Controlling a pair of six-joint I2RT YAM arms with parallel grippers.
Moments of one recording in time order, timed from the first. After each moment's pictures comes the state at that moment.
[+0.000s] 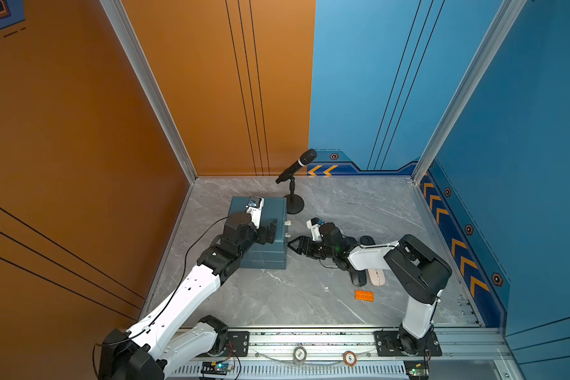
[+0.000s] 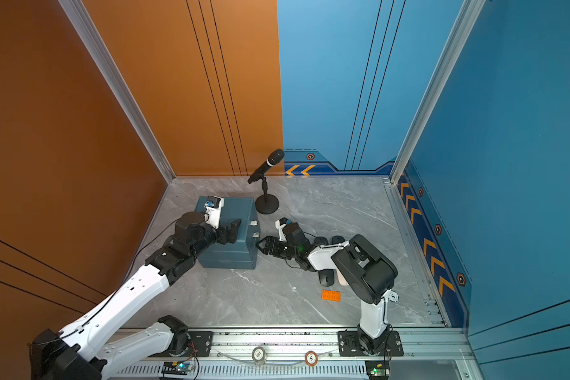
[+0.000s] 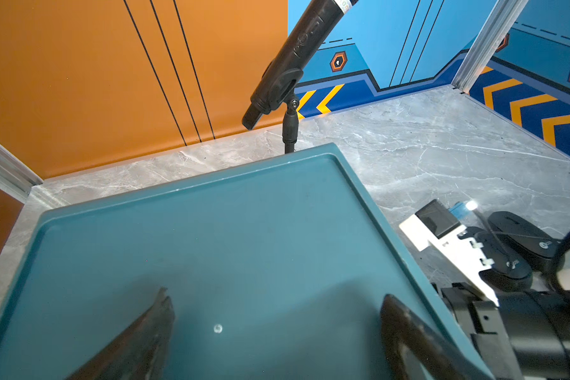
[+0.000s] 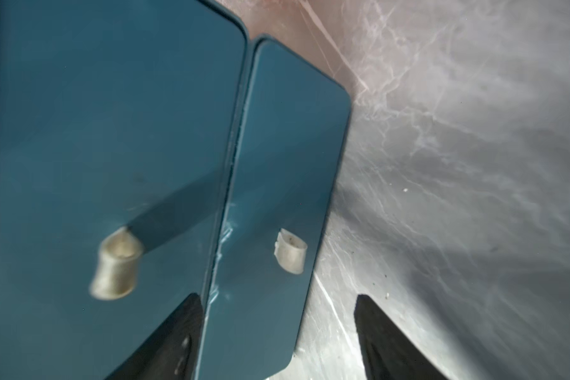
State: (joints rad) left arm -0.47 1.02 0.80 -0.18 -0.16 -0.07; right arm 0.71 1.88 0.86 0.50 -0.39 0.92
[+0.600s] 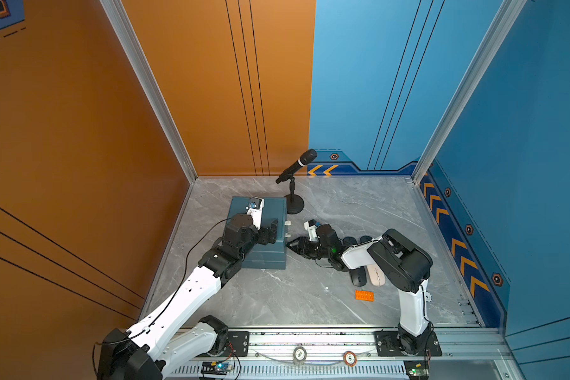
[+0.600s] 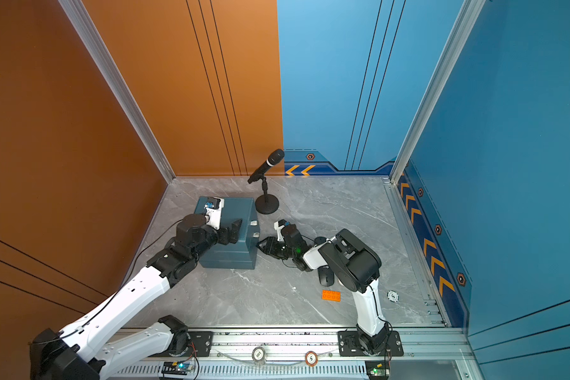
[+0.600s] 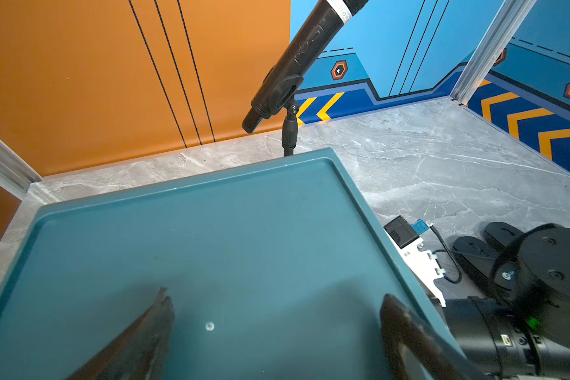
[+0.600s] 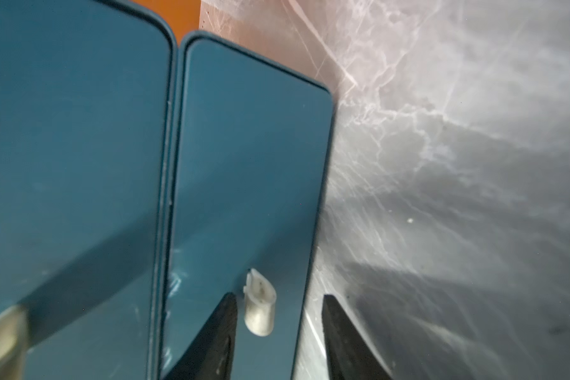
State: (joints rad) left arm -0.50 1.02 0.78 -0.14 -0.20 -0.10; right arm 0.70 2.02 0.89 0.66 -0.43 1.03
